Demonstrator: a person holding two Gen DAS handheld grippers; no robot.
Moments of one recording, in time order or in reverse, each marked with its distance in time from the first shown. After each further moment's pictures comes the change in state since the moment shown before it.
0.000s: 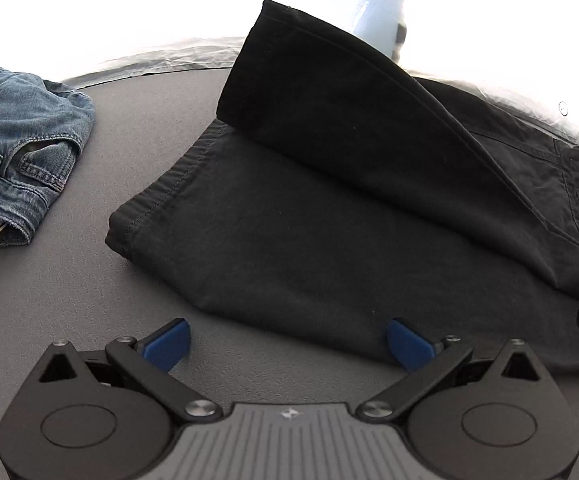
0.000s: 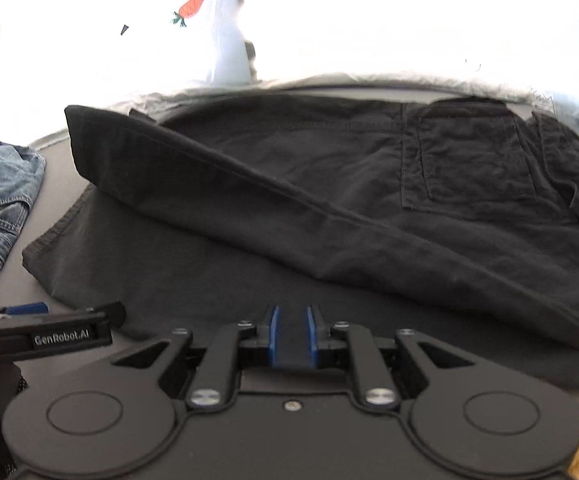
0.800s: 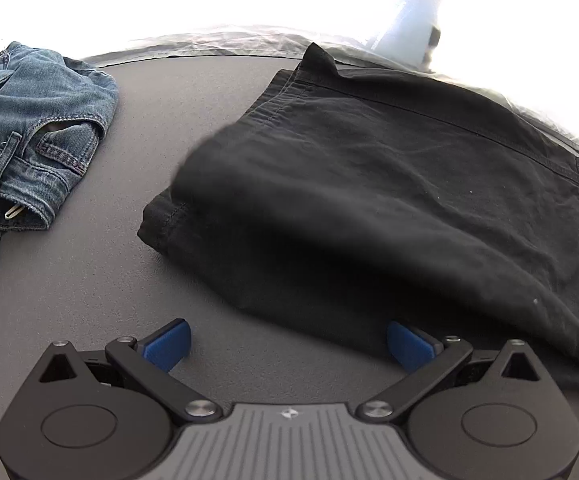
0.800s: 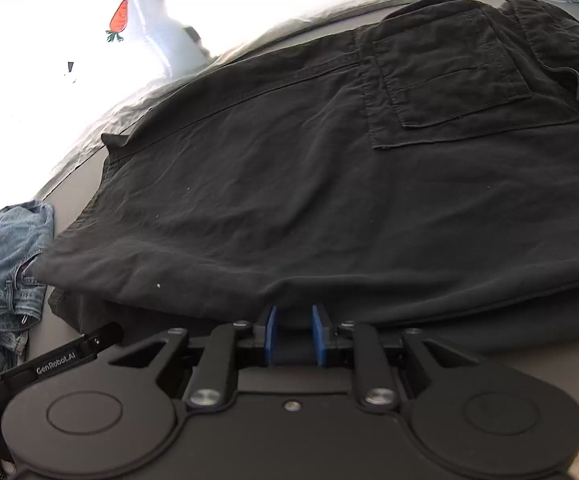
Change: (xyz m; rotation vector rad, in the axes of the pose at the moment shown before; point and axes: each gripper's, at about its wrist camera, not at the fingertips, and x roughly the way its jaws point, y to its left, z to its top) left arm -0.003 0.026 0.006 -0.066 0.034 0.010; right arm 0.026 -0.041 -0.002 0.291 0.206 0.196
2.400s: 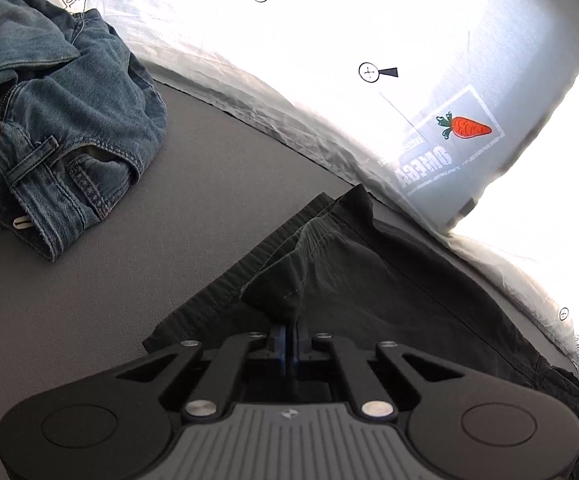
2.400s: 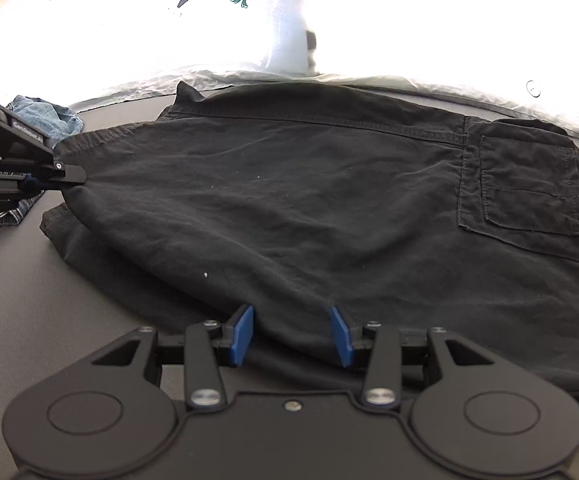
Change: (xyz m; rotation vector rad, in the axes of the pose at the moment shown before) left arm -0.037 0.032 0.055 -0.367 -0.241 -0.118; right arm 0.007 0.051 -0.021 -0.423 -0.143 -0.106
